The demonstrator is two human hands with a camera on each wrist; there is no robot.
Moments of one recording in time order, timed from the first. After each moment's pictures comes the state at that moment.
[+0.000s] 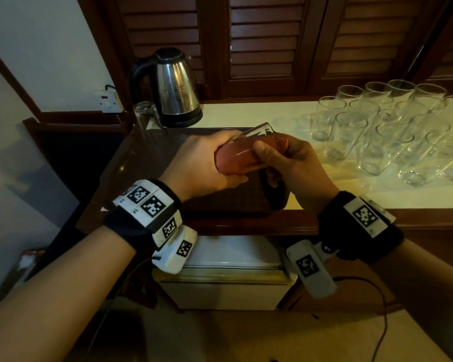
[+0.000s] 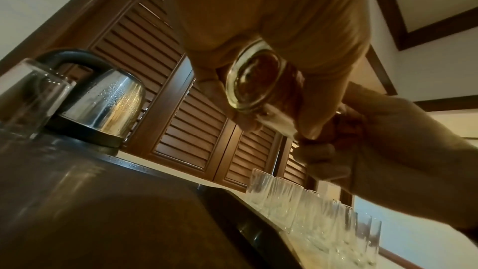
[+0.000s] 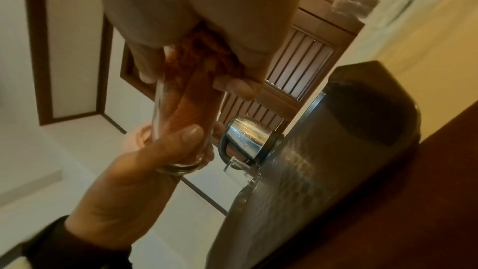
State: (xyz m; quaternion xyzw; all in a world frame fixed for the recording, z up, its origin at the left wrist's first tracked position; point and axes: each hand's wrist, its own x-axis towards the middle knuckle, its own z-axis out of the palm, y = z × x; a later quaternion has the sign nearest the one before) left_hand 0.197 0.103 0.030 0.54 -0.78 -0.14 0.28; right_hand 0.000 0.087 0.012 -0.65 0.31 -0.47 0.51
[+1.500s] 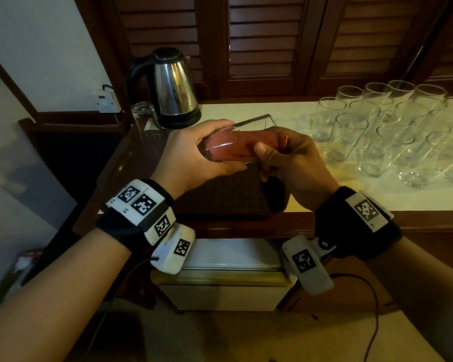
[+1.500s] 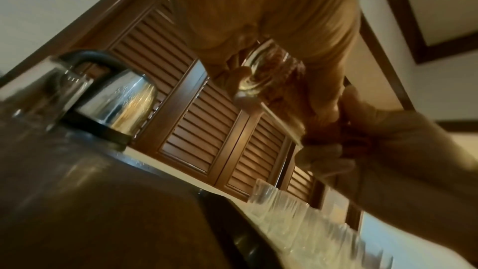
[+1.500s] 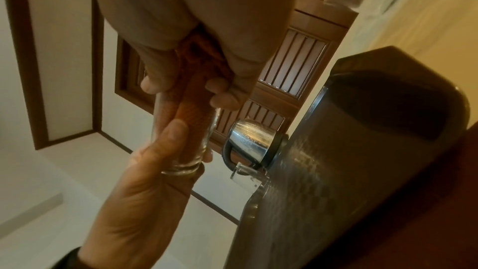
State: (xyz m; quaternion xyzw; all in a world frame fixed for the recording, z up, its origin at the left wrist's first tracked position) left_hand 0.208 0.098 0.029 0.52 -0.74 -0.16 0.40; right_hand 0.001 0.075 0.012 -0.63 0.26 -0.48 0.55
